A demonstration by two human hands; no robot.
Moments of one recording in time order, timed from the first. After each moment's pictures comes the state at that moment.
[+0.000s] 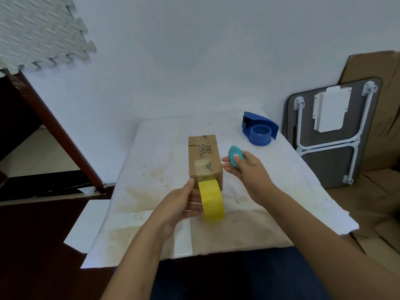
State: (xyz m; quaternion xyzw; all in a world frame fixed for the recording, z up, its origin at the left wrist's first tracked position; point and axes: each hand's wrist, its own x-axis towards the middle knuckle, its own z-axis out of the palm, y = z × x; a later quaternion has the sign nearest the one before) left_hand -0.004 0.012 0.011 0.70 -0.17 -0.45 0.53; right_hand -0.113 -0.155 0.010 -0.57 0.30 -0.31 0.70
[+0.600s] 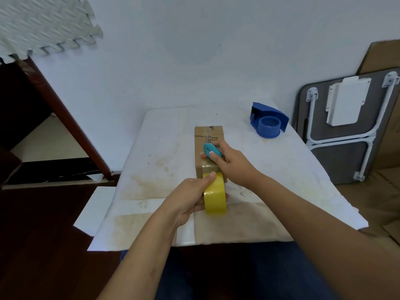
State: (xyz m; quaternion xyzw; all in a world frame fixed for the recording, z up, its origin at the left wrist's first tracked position) left_hand -0.022 0.003 0.022 0.66 -0.18 -0.51 0.53; right_hand -0.082 -0.147 0.008 -0.86 0.20 -0.17 0.44
